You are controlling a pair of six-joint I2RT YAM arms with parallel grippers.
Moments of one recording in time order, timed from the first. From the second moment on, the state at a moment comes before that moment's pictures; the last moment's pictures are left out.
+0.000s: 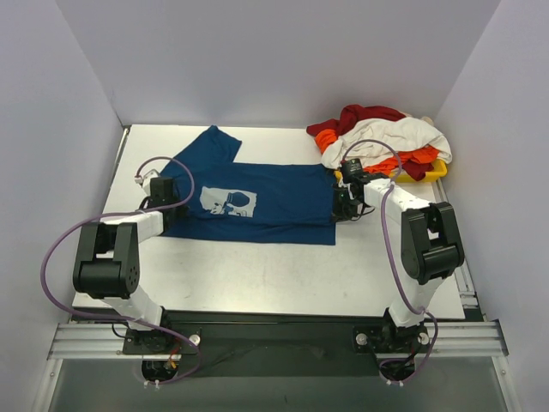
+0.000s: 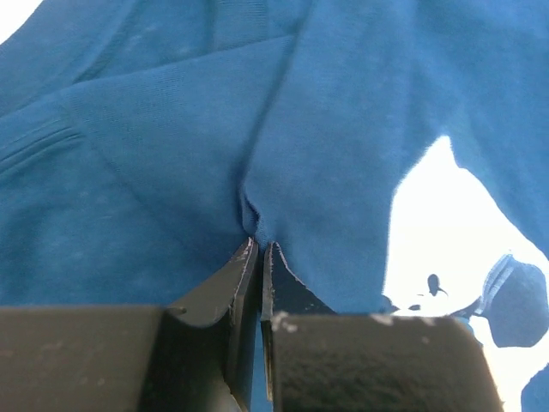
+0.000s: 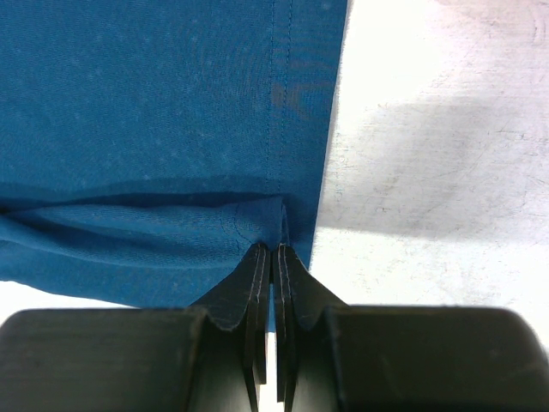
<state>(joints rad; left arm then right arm) -0.03 1.65 0.77 0.10 -0.19 -0.66 0.26 1.79 1.15 -0.53 -0.09 0.35</state>
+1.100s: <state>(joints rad) -0.23 1.83 1.08 0.02 -0.19 -0.57 0.26 1.85 1.18 -0.53 -0.09 0.35</state>
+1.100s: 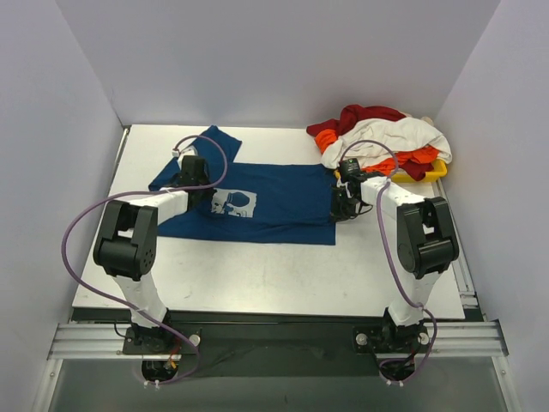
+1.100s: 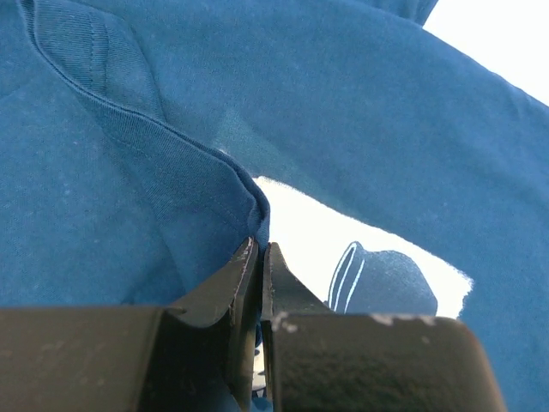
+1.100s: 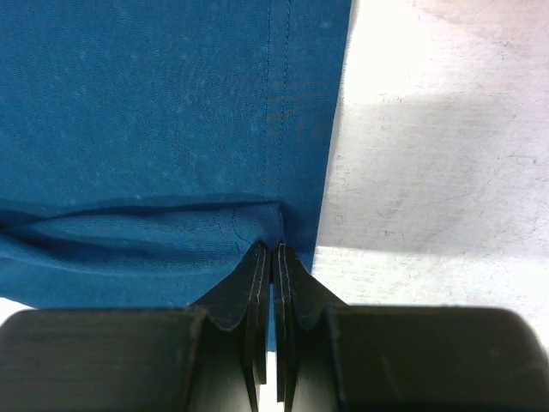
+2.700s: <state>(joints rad) -0.27 1.95 1.18 0.08 -0.02 -0.64 0.26 1.85 1.18 -0.54 -0.09 0.35</state>
